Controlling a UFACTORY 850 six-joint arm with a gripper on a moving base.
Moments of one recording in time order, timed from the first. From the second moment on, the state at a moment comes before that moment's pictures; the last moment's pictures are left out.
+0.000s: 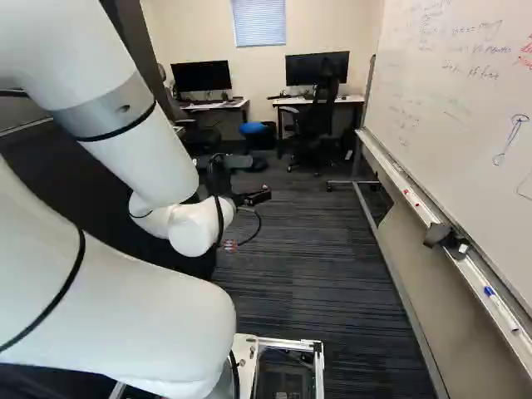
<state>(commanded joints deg) 0.0 16.0 -5.0 0.0 50.0 0.0</state>
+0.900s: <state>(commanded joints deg) 0.0 16.0 -5.0 0.0 50.0 0.0</state>
